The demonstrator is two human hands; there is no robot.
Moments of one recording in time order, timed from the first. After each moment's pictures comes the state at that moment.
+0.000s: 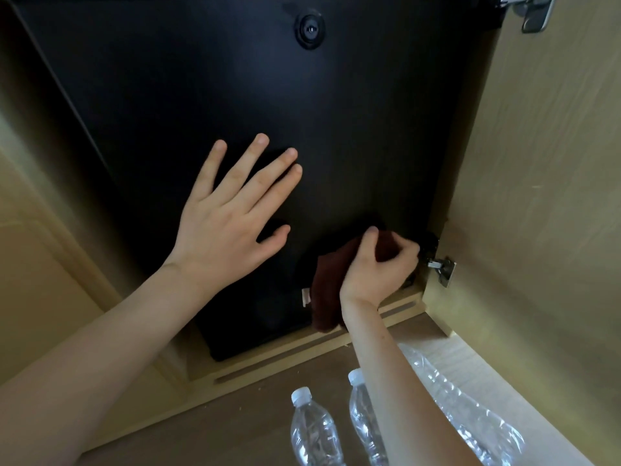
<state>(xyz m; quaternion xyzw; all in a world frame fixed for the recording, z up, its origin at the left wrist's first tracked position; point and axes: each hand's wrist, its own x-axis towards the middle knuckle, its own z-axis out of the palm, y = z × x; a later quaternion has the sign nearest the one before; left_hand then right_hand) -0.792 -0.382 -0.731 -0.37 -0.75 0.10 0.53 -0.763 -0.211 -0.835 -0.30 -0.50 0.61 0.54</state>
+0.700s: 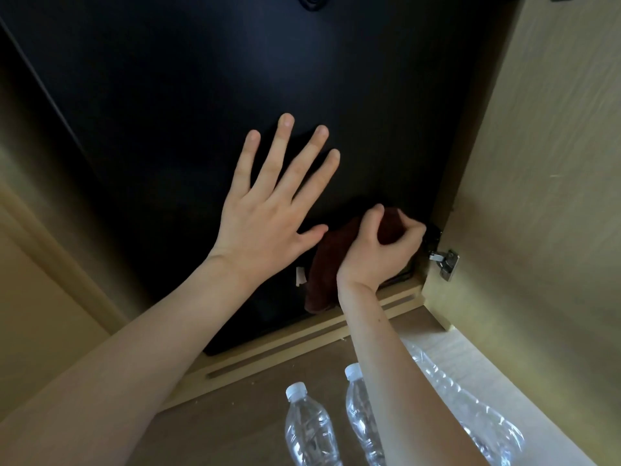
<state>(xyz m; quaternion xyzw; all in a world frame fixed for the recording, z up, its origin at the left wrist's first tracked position) -0.797 -0.336 -0.753 -0.33 -0.77 0.15 0.52 -0.778 -0.209 -0.831 -0.28 -0.49 0.57 0.60</state>
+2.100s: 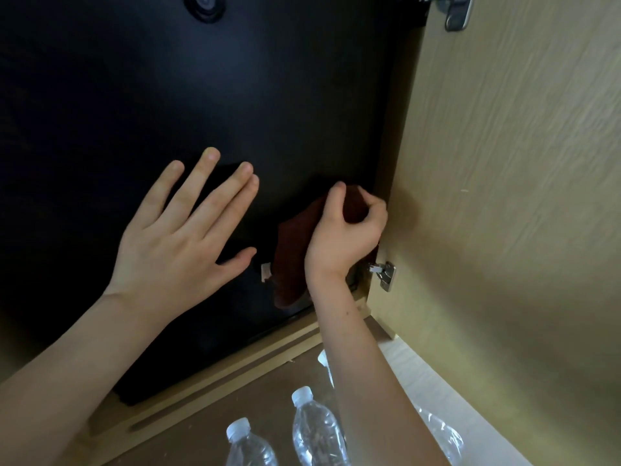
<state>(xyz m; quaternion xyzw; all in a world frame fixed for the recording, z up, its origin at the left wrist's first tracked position) -0.809 -0.342 -0.760 -0.38 -0.73 0.12 0.56 -0.779 -0.164 -0.788 -0.24 -0.47 0.60 0.60</state>
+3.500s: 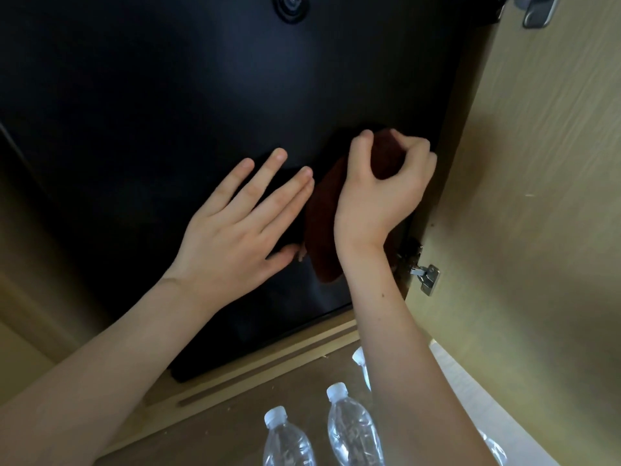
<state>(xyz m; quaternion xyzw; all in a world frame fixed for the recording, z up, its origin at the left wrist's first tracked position) -0.804 -0.349 -0.755 -0.40 -0.73 0.14 0.54 -0.778 -0.187 -0.734 -0.15 -0.55 0.50 0.65</state>
